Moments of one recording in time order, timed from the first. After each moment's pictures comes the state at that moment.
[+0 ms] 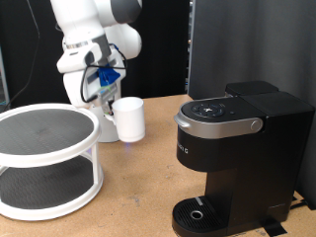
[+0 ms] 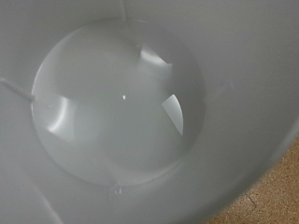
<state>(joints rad) -0.05 -0.55 -0.22 -2.77 0.21 2.31 -0.49</state>
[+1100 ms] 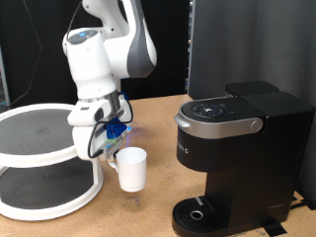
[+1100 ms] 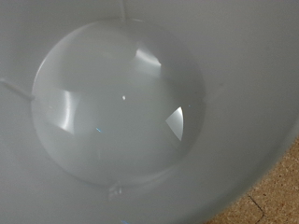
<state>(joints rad) 0.05 -0.17 -0.21 -2.81 0.39 2.74 -0.59</state>
